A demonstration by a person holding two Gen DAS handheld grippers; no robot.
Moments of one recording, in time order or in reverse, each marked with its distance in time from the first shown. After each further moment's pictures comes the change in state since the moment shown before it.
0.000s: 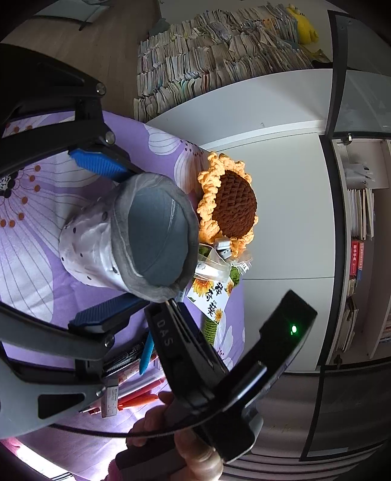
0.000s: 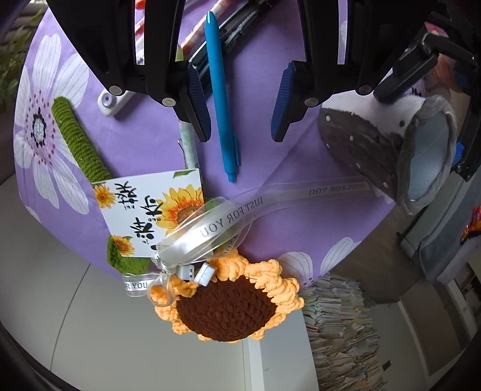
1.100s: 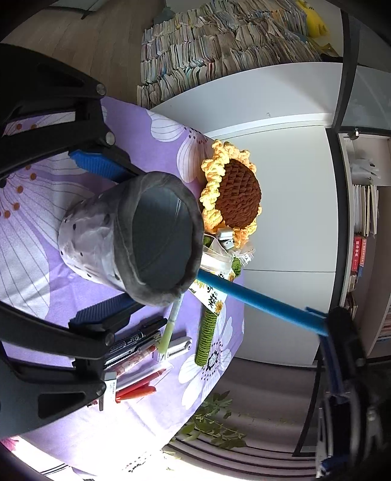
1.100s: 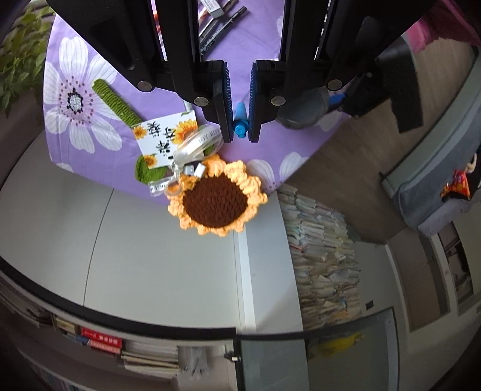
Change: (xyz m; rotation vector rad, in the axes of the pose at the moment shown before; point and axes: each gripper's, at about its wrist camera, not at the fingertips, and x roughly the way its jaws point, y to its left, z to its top) left arm 0.005 0.003 -0.001 -0.024 0.003 -0.060; right arm -0.153 0.031 0.004 0.032 -0.386 0.012
